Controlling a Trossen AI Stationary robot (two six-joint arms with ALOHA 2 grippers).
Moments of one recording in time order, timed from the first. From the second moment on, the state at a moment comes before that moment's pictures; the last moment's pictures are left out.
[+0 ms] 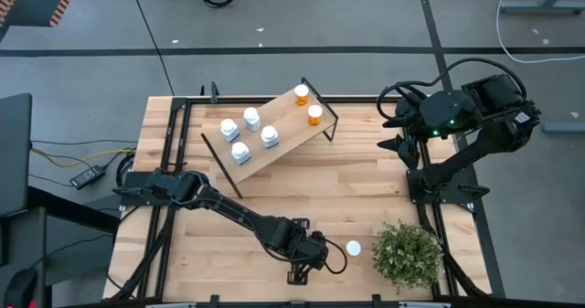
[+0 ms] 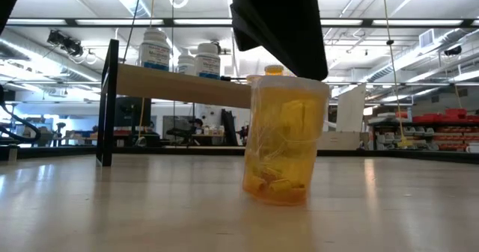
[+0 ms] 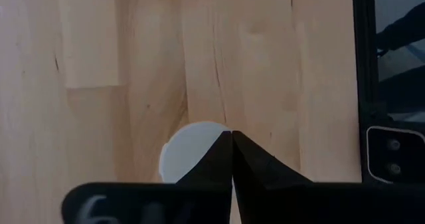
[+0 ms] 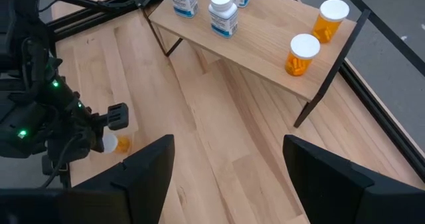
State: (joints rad) left arm -0.44 2.29 2.02 -0.87 -0.05 -0.38; right arm 0.22 1.28 2.00 -1.57 0.31 0.53
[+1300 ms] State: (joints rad) left arm -0.43 2.25 2.02 -1.06 -0.10 0.03; right arm 0.22 1.28 2.00 -1.57 0.30 0.52
